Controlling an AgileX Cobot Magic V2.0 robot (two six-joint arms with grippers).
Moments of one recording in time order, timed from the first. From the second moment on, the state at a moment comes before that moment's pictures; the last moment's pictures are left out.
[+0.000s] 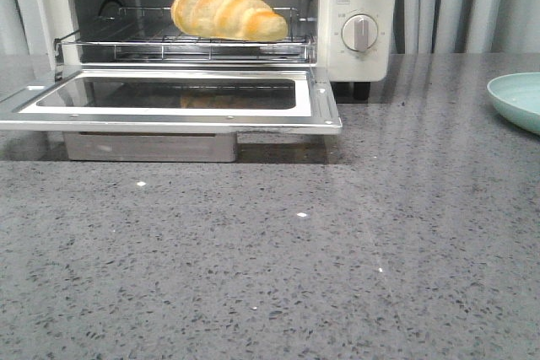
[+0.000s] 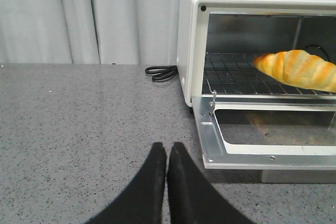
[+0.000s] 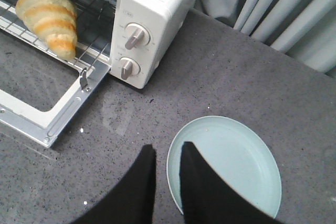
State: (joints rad) left arm -0.05 0.00 -0.34 -0.06 0.49 0.00; right arm 0.73 1.03 -1.51 -0.49 1.27 0.16
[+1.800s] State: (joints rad) left arm -0.05 0.00 -0.34 -0.06 0.49 0.00; right arm 0.25 0.65 -0.57 -0.16 0.60 0.13
